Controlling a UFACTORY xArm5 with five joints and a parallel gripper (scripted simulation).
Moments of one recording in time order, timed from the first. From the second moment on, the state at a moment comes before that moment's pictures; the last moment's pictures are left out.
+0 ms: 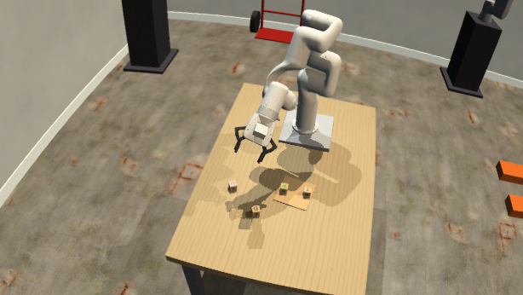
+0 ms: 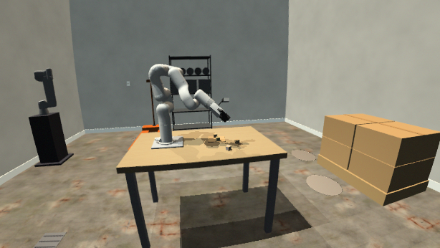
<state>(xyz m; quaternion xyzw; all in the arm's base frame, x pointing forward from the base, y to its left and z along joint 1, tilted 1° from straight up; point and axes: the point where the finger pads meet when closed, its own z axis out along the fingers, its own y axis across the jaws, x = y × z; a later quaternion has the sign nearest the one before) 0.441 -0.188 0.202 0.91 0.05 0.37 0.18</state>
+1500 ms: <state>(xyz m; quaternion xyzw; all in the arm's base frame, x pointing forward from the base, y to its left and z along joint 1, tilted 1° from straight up) 0.433 -0.250 0.147 0.97 0.25 0.00 0.00</state>
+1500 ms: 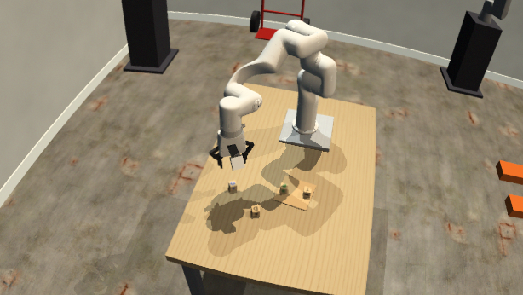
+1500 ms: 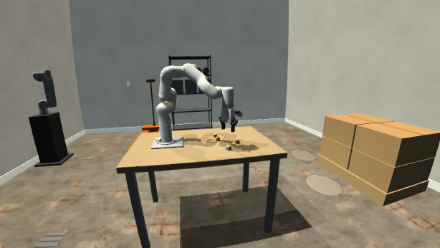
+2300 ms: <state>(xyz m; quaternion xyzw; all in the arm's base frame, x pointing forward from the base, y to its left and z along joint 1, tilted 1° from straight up) 0.433 -0.251 0.137 0.92 0.39 0.00 0.00</state>
